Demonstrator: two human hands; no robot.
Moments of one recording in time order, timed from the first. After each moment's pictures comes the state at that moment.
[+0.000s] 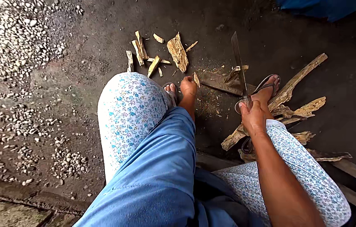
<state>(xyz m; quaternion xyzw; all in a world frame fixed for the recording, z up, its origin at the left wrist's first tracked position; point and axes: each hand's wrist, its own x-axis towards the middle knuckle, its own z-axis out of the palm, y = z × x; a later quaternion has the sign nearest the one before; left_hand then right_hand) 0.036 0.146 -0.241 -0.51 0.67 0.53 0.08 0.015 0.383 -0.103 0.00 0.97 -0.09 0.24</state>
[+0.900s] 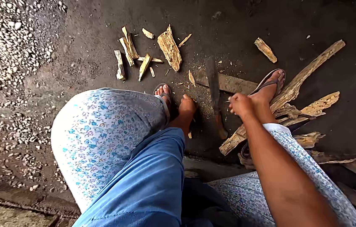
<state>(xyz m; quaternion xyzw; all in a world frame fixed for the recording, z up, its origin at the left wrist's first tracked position) 0.050 0.200 -0.227 -0.43 0.73 0.34 0.40 -0.054 0.385 -0.206 -0.05 0.91 -0.15 0.39</state>
